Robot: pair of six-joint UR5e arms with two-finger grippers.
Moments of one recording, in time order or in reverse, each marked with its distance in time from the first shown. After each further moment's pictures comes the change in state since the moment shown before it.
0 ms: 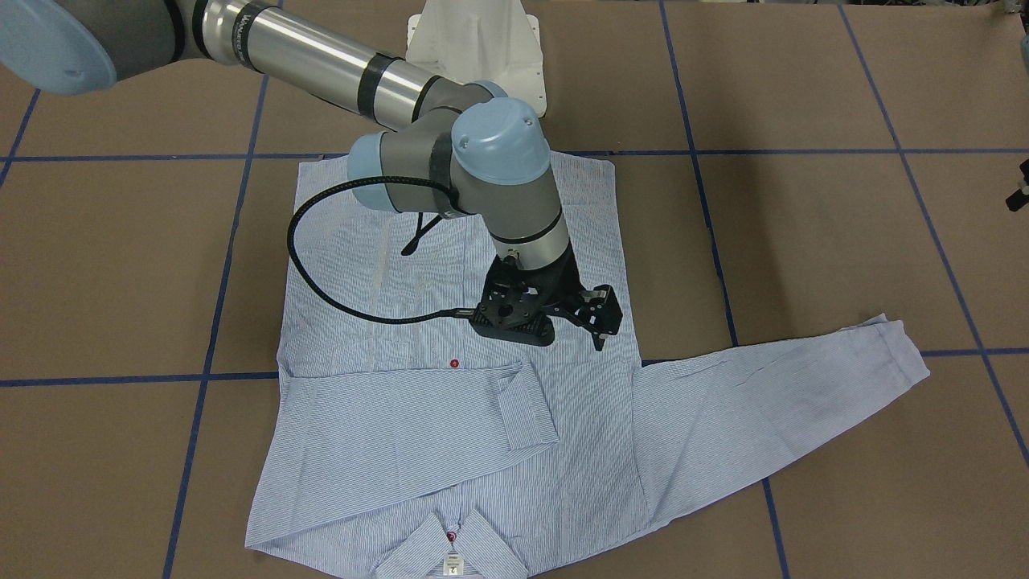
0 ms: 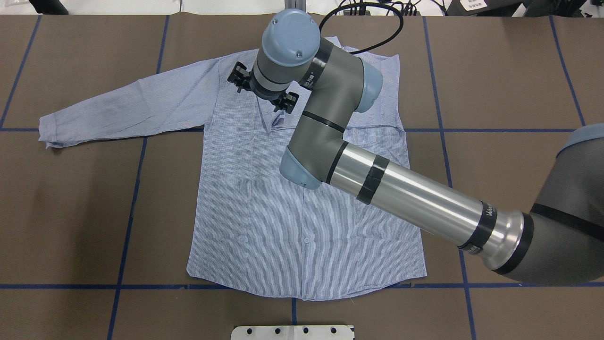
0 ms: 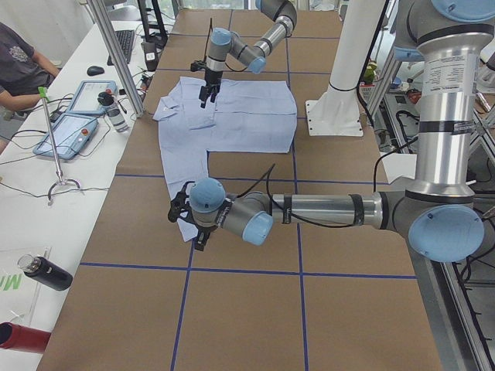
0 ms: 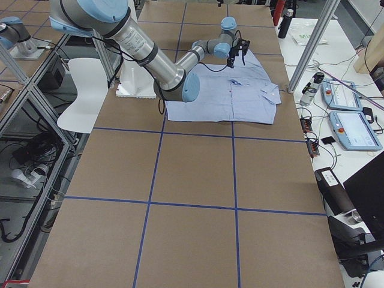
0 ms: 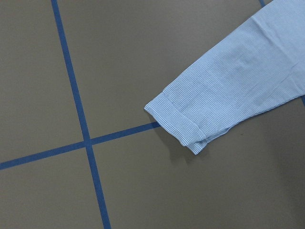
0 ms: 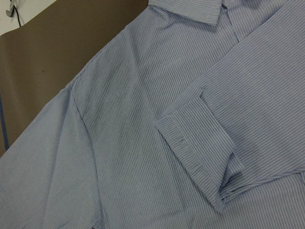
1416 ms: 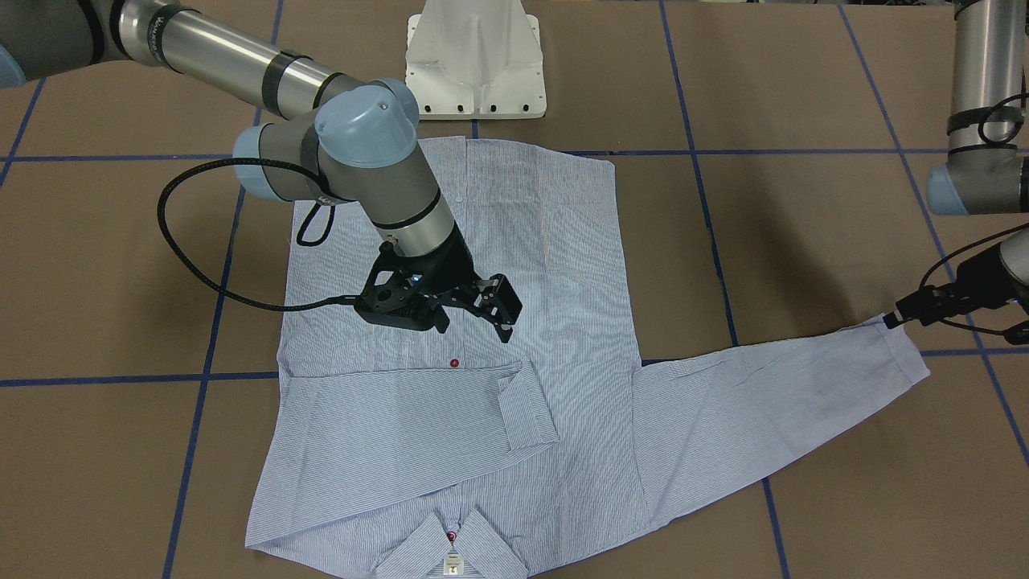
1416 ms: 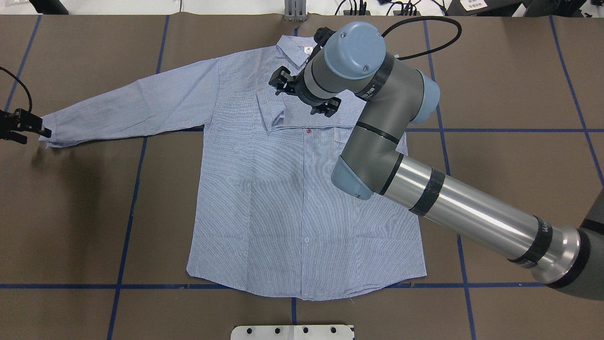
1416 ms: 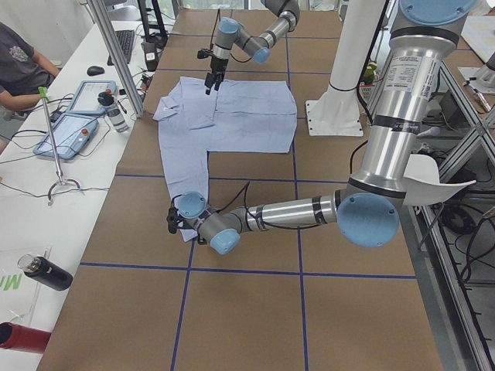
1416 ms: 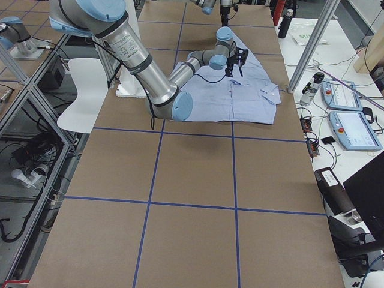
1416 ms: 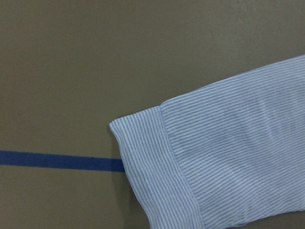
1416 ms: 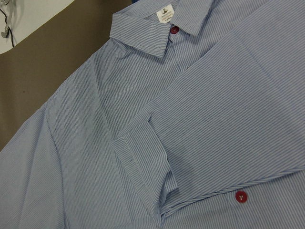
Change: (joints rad) left arm 0.237 -0.160 0.365 -0.421 0.043 -0.615; right arm 0.031 -0.189 0.211 0.007 -0.006 -0.014
